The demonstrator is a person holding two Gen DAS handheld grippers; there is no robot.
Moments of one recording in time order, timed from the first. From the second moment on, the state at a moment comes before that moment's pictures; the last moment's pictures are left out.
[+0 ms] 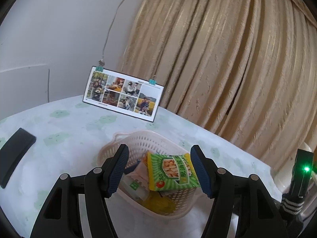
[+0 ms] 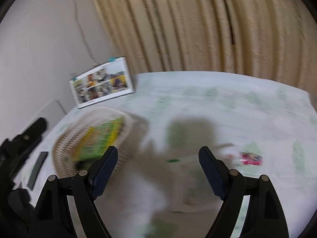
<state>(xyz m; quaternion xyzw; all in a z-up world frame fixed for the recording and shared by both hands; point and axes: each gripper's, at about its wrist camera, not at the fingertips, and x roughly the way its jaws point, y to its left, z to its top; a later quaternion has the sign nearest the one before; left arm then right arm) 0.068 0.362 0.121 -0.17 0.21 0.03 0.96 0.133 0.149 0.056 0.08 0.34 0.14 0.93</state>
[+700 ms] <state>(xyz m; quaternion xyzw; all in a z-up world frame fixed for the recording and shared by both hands) 0.067 0.269 0.108 -0.07 0.24 -0.09 0.96 0.139 0.023 0.029 0.12 0.38 -0.03 0.92</state>
